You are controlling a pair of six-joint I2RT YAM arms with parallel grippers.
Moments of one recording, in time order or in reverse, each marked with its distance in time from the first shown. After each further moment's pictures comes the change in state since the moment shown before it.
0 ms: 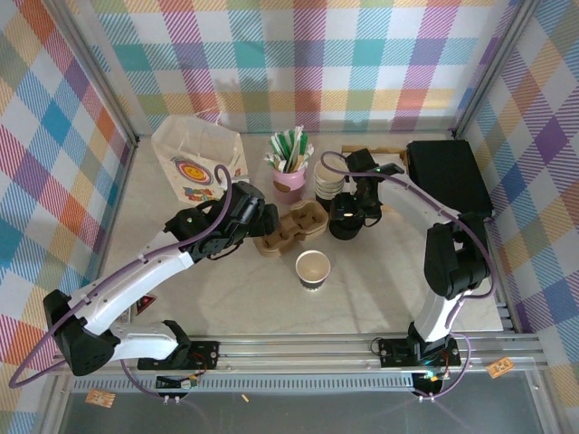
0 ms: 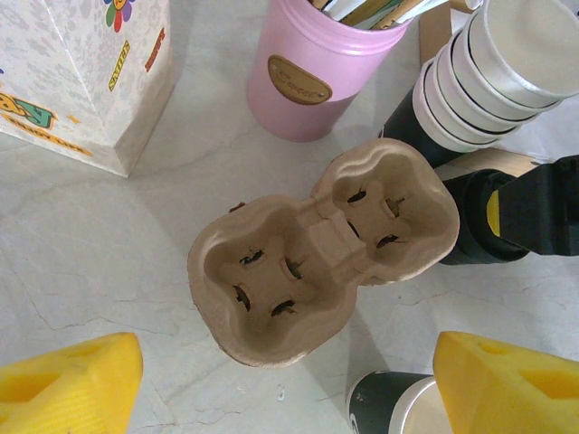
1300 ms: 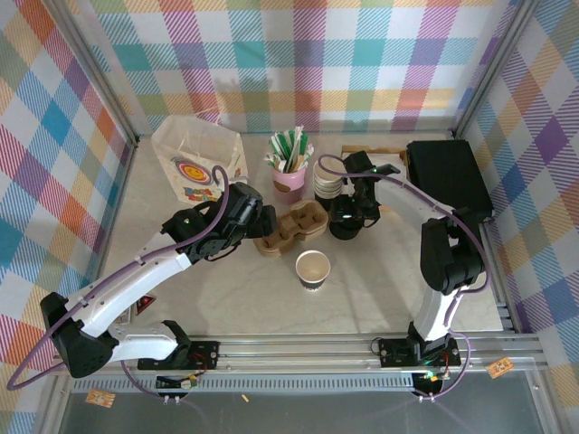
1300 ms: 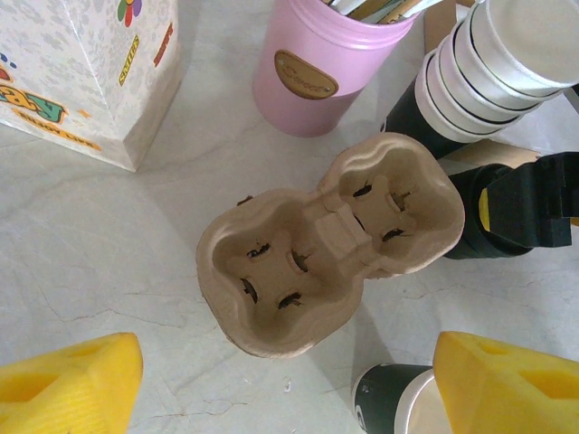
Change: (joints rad) left arm 0.000 -0.014 0.000 -0.023 0.000 -0.001; right arm 0.000 0.039 0.000 0.014 0.011 -0.022
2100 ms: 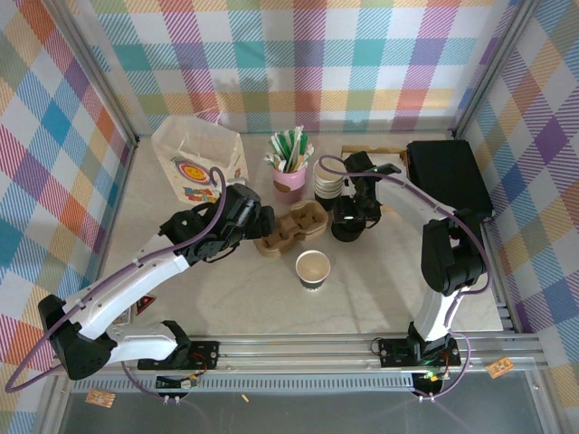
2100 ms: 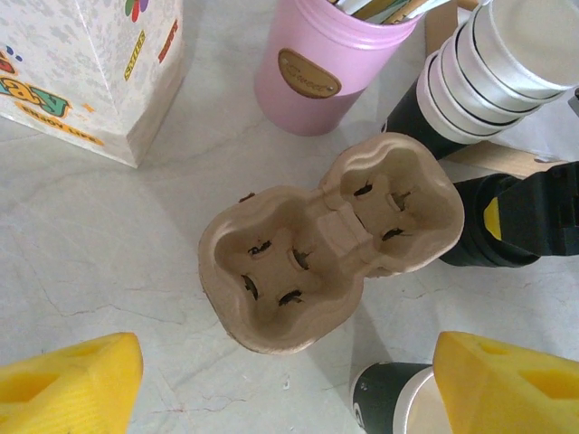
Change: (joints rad) left arm 0.000 -0.018 -0.014 0.000 0.000 -0.016; right arm 0.000 -0.010 0.005 -0.045 0.004 -0.001
